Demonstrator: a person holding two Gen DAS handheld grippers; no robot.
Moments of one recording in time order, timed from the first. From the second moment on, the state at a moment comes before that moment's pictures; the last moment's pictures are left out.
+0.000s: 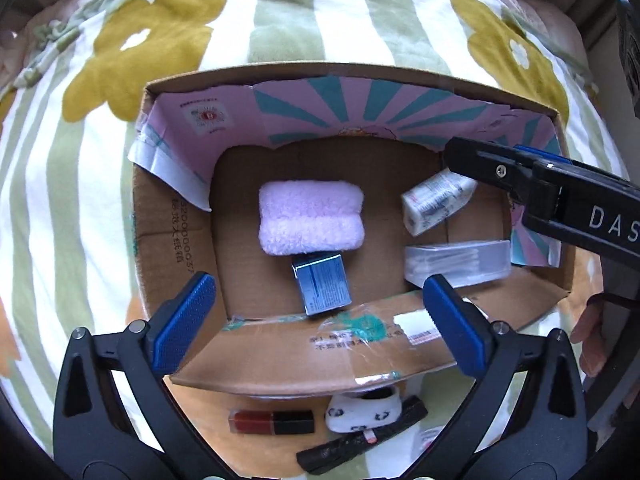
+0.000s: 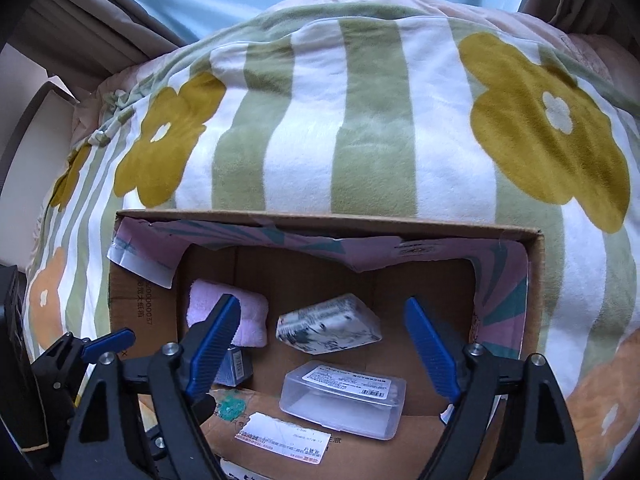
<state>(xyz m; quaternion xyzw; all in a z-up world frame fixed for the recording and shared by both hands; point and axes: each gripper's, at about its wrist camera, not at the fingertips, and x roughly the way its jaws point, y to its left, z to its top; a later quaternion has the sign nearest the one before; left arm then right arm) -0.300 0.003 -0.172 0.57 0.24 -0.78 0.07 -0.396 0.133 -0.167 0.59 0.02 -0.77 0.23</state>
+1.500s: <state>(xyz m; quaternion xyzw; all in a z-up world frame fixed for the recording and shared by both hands) -0.054 0.003 -0.016 0.44 0.29 -0.83 0.18 -0.163 0.186 0.020 0.46 0.06 -0.85 0.24</state>
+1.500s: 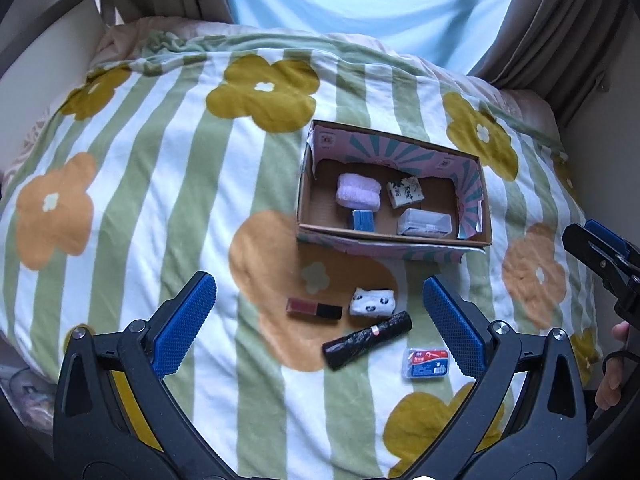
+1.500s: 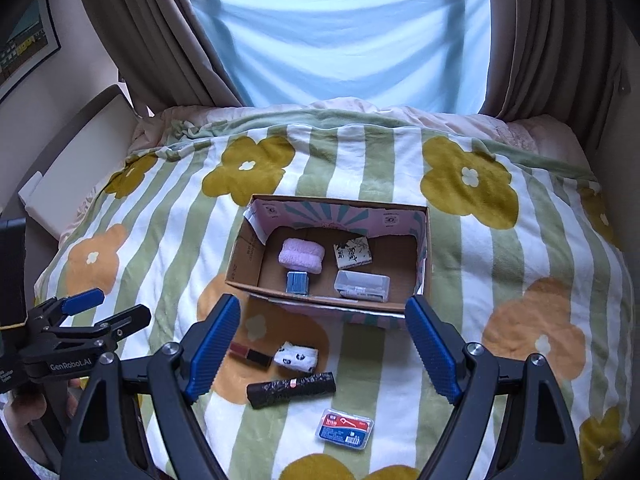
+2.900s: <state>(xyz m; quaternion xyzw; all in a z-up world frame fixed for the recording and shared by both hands) -0.076 0.022 -0.100 0.51 0.30 -0.80 0.14 -0.124 0.158 -0.068 0.41 0.28 -0.73 0.47</state>
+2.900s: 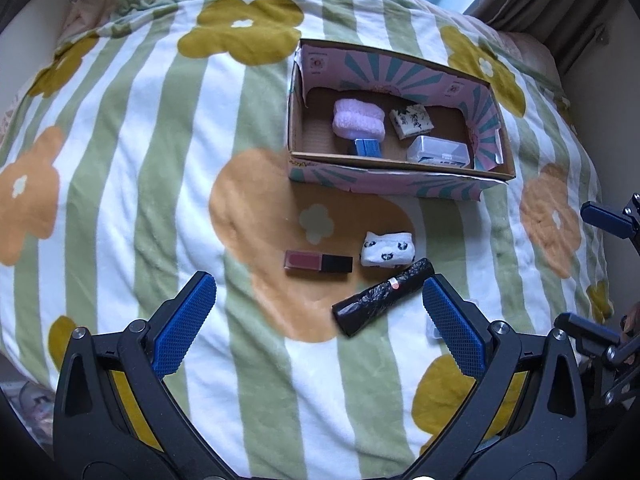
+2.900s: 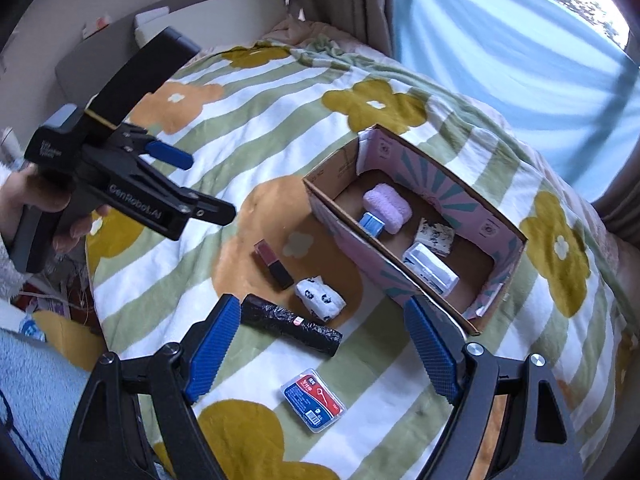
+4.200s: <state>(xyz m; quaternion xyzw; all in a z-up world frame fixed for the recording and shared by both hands) -0.163 0.045 -0.278 0.58 0.34 -0.73 0.12 -0.123 0.090 -0.273 0.33 0.46 -0.44 0.70</state>
